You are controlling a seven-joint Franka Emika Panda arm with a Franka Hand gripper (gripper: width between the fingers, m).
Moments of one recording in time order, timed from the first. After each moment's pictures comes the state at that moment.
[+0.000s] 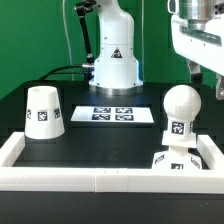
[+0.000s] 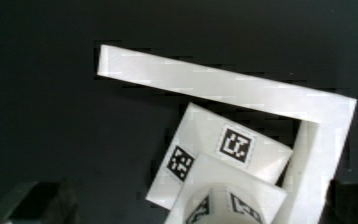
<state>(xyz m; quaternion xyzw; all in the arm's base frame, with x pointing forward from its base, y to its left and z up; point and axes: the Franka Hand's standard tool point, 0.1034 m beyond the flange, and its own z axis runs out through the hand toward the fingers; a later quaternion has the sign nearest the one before) 0.578 0.131 0.138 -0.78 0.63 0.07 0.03</state>
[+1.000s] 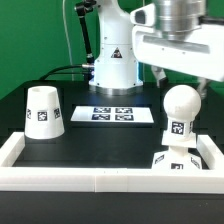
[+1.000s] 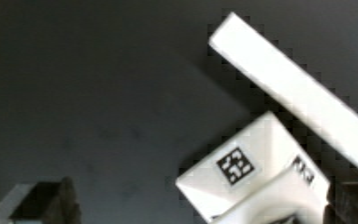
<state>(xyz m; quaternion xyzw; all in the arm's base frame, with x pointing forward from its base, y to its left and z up) 0.532 0.091 0.120 -0.90 0.43 0.09 0.03</state>
